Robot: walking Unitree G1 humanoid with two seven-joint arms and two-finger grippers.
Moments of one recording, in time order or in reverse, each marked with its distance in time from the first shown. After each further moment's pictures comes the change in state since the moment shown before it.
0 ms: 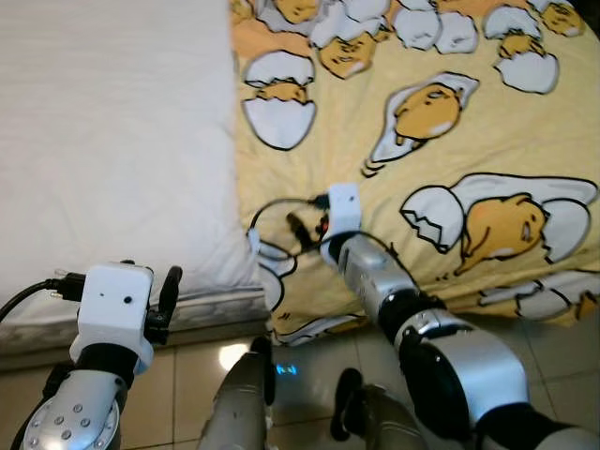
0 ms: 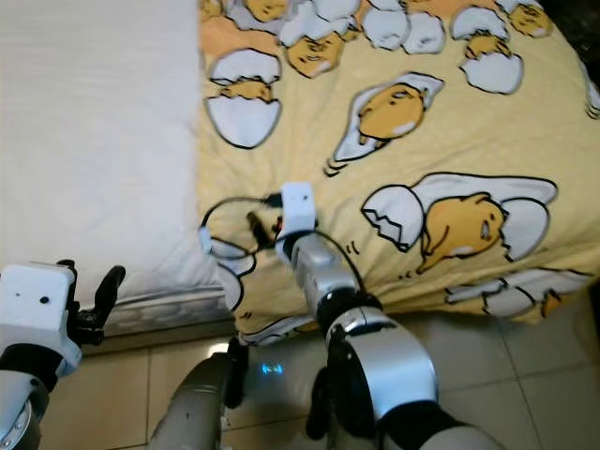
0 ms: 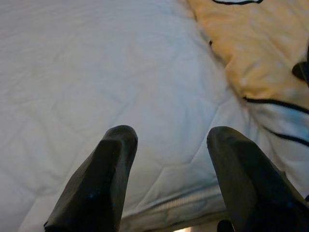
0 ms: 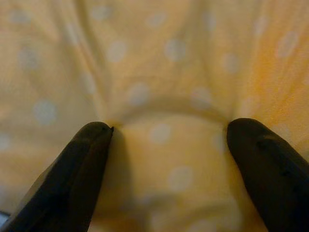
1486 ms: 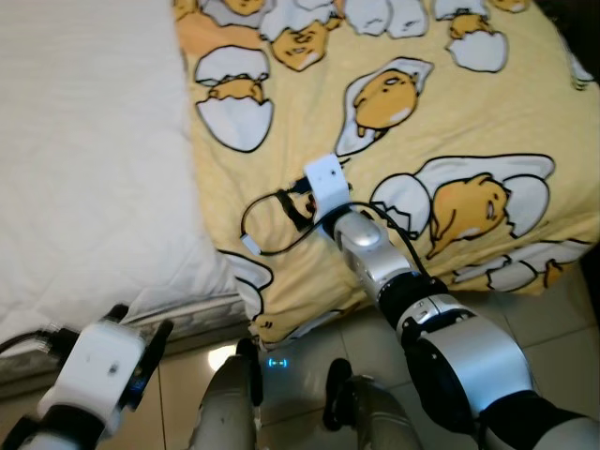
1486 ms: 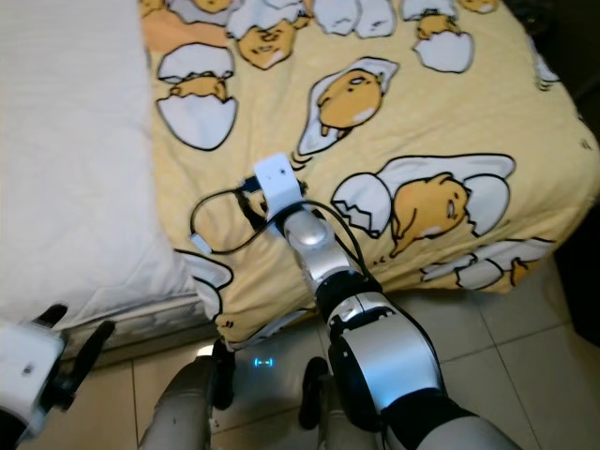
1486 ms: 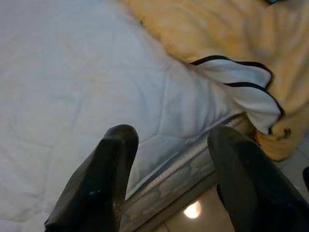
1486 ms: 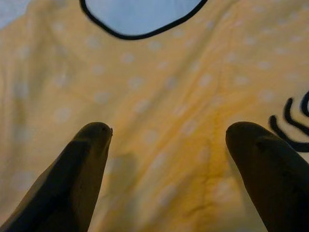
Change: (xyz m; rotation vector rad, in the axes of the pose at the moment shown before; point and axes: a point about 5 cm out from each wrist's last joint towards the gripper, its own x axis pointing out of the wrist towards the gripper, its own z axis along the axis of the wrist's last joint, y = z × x) left arm -0.043 0.014 -0.030 0.214 0.029 -0.193; right arm 0.005 0.007 0.045 -0.354 -0.155 -0.025
